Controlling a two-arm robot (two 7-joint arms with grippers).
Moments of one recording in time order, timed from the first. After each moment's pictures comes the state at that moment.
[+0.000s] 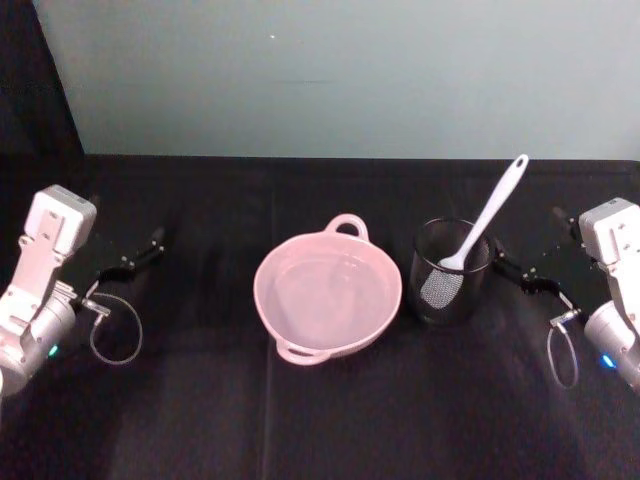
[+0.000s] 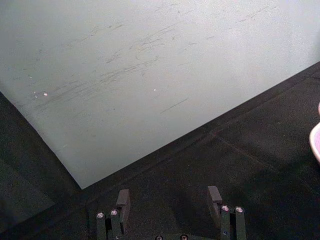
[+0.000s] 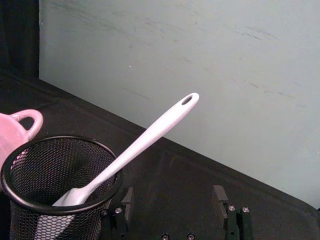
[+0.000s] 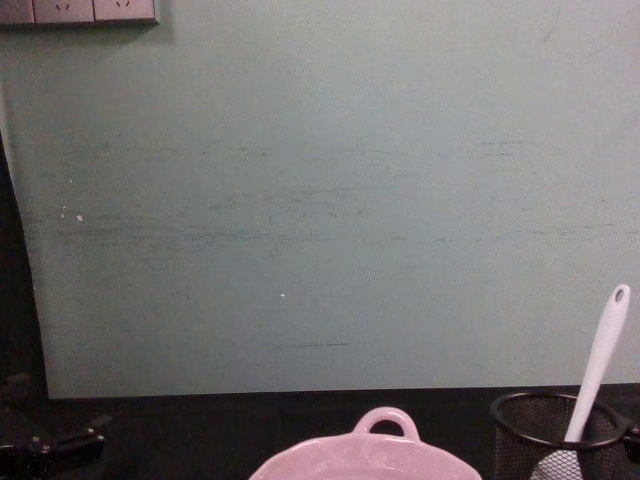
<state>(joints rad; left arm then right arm) -0.20 0.60 0.45 -1.41 -0.25 -0.12 0.03 0.20 0.60 -0.45 -1.41 0.25 -0.12 -0.03</state>
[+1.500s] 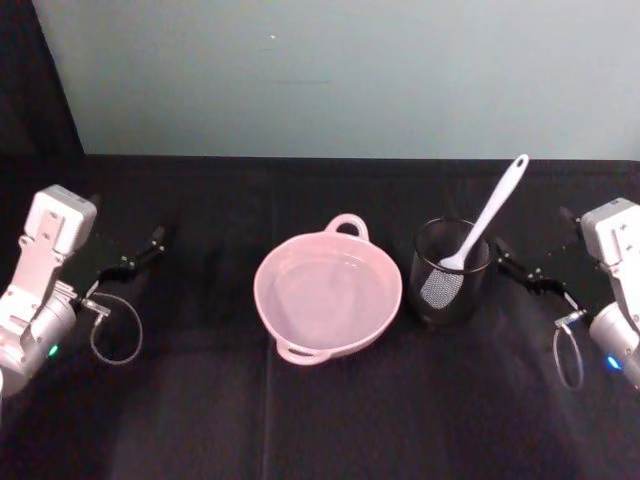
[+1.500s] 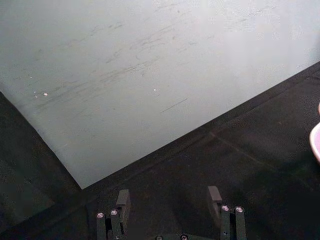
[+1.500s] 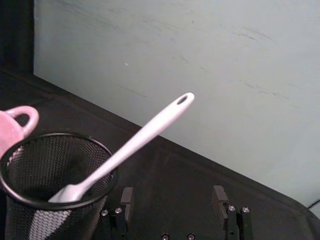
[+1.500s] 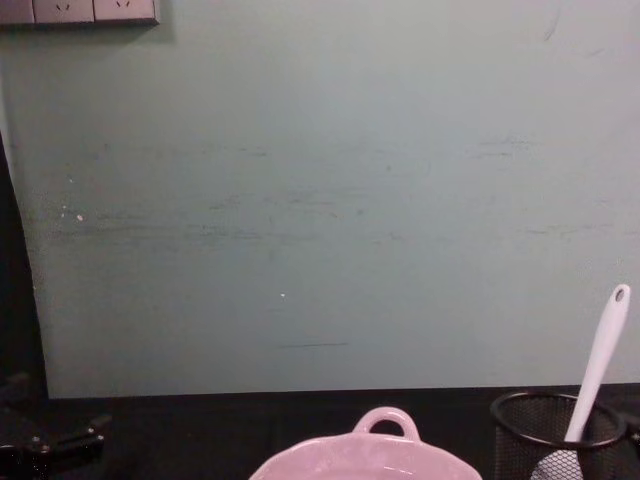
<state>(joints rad) -0.20 0.60 0.45 -1.41 -0.25 -0.12 0.03 0.18 0.61 -0.43 -1.44 0.23 -0.09 -0.05</state>
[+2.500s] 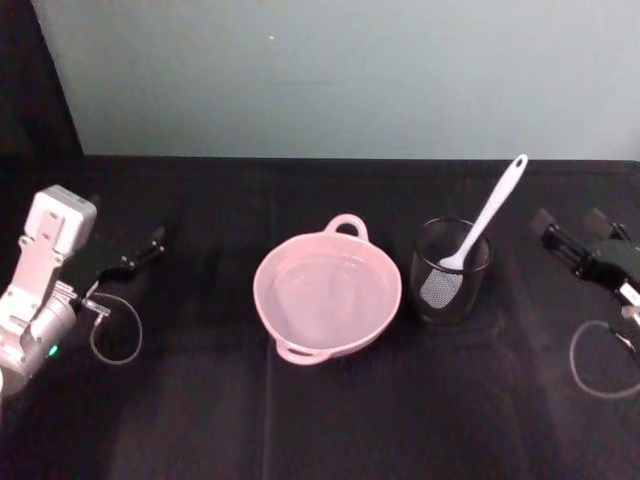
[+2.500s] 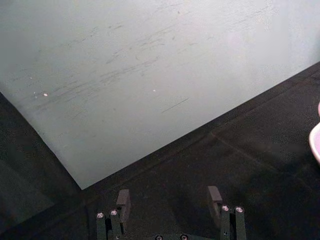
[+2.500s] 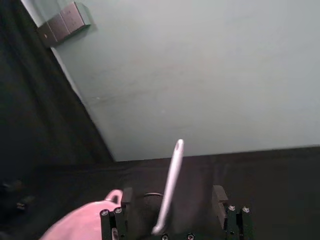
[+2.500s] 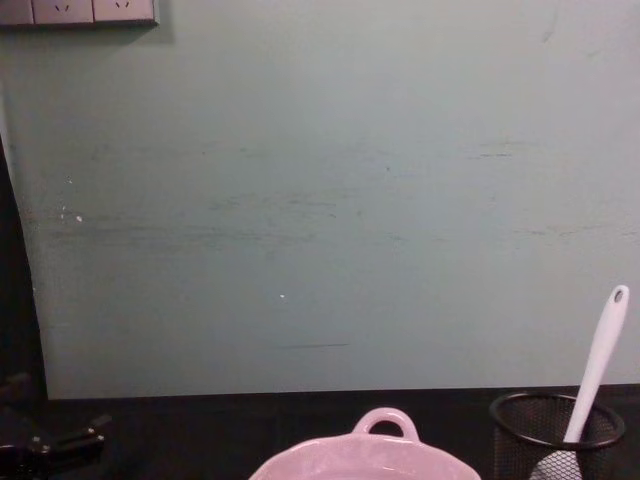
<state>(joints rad) -0.20 0.60 0.45 -1.41 -0.25 -0.12 0.03 -0.09 0.62 -0.13 -1.73 0.87 0.00 0.22</state>
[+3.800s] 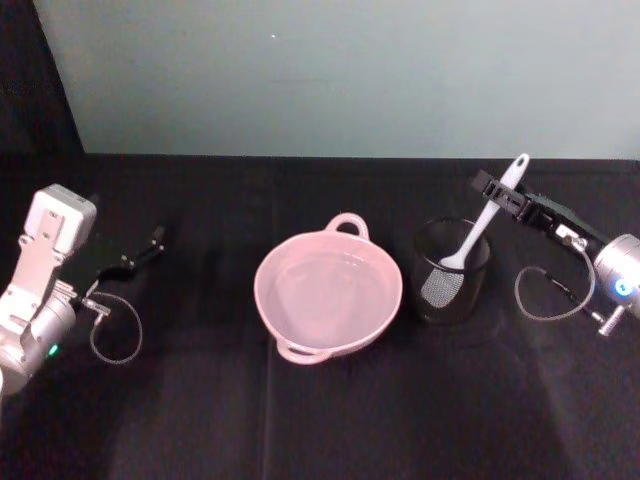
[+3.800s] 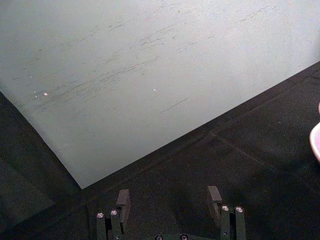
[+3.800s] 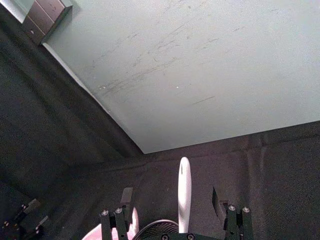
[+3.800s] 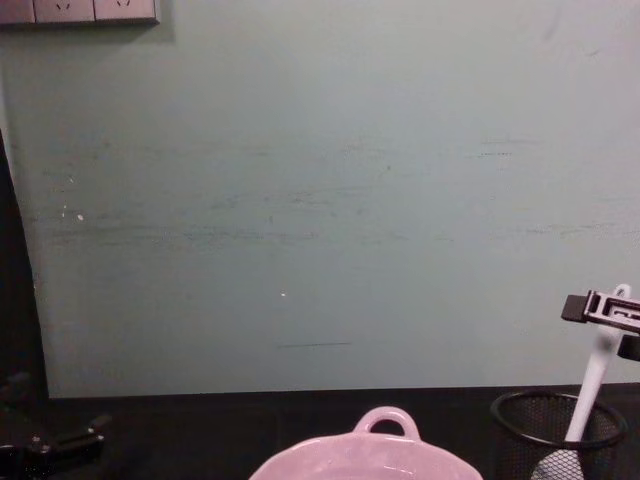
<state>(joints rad) -0.20 0.60 0.45 -1.41 -0.25 -0.12 0.03 0.28 0.56 -0.31 -1.44 1.07 0.23 0.25</state>
